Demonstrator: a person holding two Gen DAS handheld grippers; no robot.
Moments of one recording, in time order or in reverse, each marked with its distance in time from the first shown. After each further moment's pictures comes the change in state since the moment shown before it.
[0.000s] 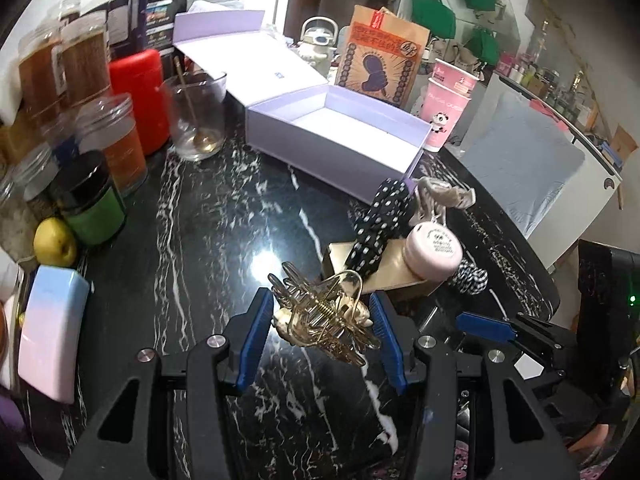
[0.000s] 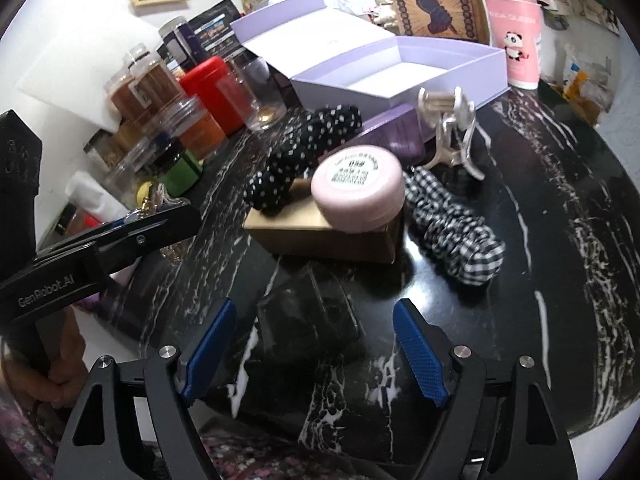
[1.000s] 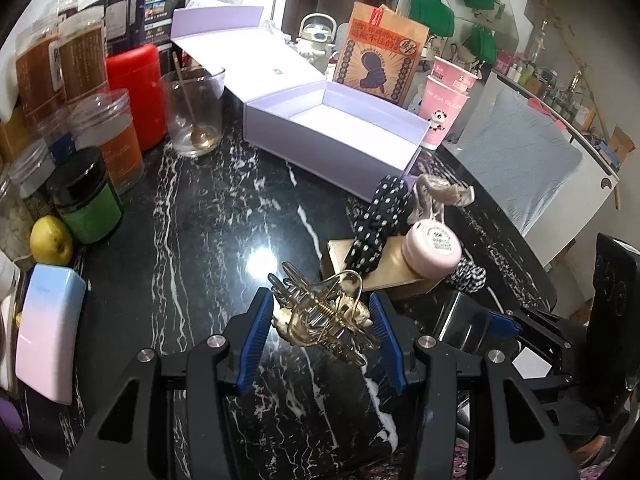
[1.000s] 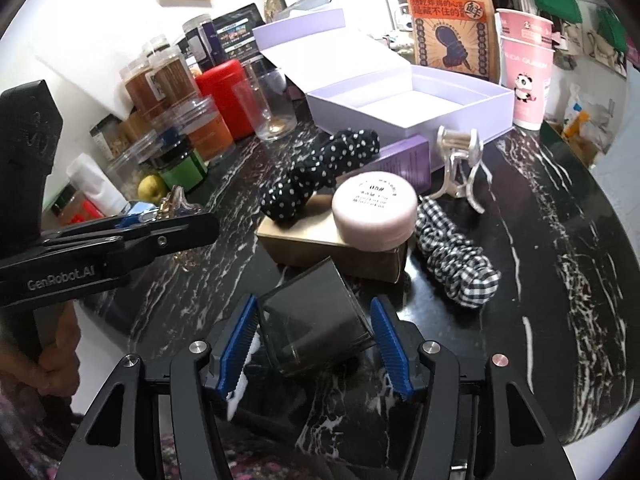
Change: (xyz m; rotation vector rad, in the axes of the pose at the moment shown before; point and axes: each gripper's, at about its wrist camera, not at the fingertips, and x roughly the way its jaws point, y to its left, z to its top) left arm 0.001 0.001 0.006 0.009 0.002 -0.022; right arm -0.013 0.018 0.004 -0.105 -0.068 -0.057
